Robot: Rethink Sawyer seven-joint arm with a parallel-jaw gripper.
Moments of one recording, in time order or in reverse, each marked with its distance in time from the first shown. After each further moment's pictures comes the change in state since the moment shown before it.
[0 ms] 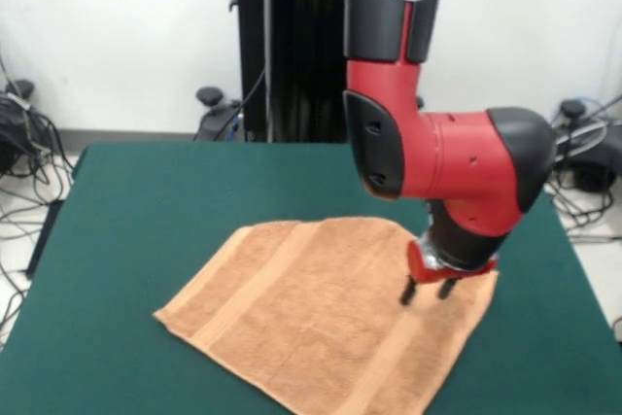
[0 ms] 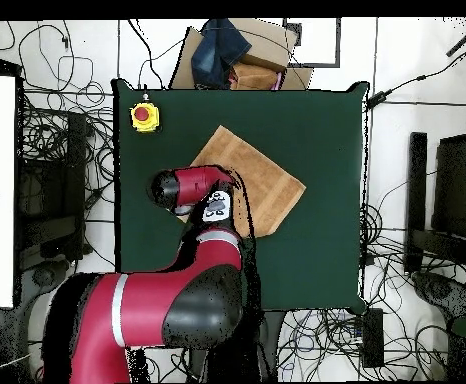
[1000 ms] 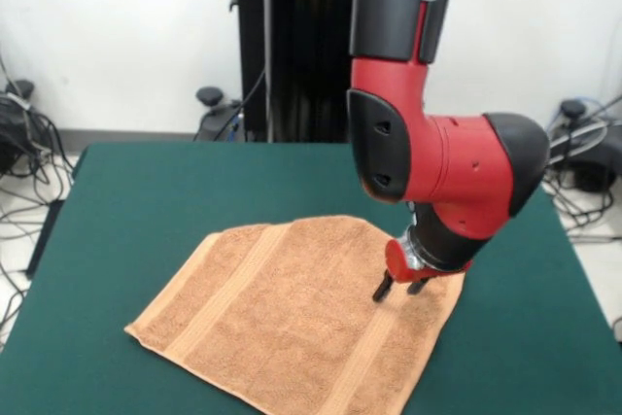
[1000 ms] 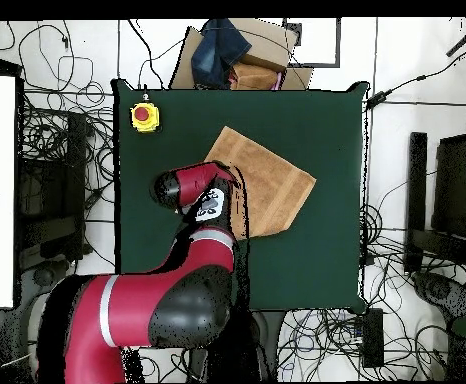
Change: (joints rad) arm 0.032 0.041 -0.082 -0.071 -0.069 0.081 0.000
